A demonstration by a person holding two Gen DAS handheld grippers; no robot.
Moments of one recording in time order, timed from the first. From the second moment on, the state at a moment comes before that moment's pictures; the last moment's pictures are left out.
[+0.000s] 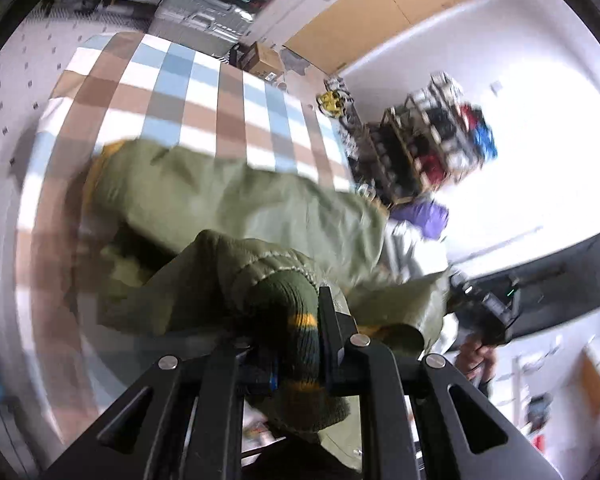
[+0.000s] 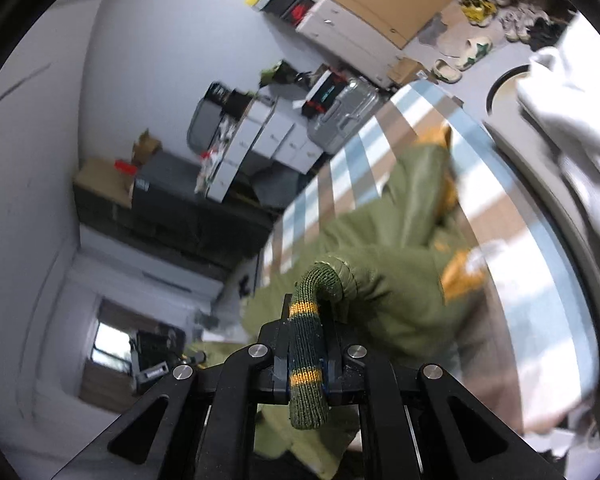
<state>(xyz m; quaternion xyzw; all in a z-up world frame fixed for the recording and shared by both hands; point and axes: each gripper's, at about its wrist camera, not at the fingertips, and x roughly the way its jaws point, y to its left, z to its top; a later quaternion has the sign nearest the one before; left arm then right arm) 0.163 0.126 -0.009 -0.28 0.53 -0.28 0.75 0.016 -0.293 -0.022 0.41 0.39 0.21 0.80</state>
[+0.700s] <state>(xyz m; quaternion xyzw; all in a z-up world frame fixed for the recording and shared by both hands) 0.304 0.199 -0.115 -0.44 0.60 -0.19 0.64 0.246 -0.346 -0.146 0.52 0.49 0.12 0.70</state>
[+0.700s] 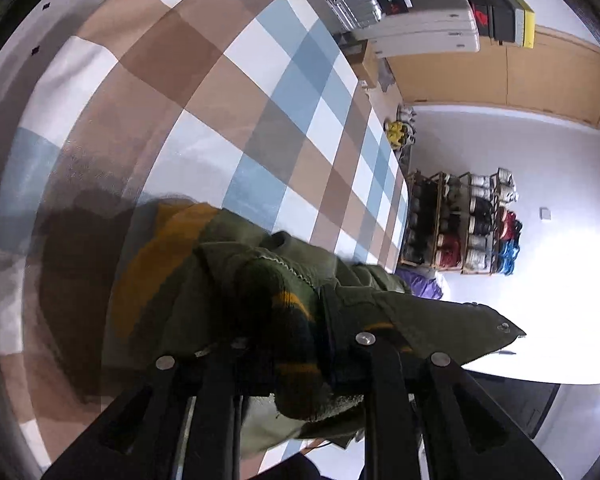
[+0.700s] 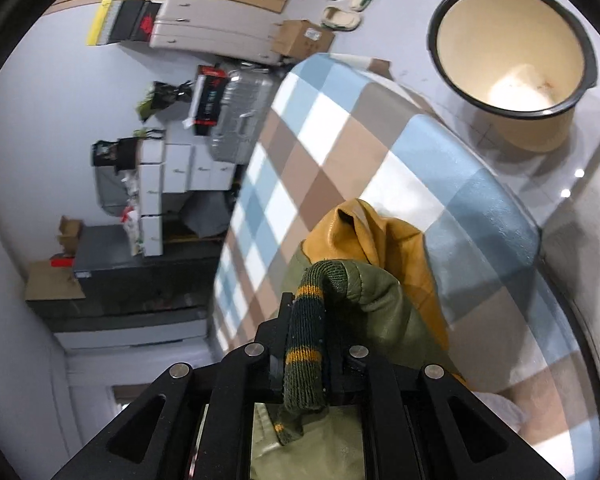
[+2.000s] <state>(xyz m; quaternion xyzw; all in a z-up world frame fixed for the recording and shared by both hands) 0.270 0.177 -0.069 -0.14 0.54 -0.09 0.82 0.161 -0.282 -0.024 0.18 0.35 0.16 0.90</state>
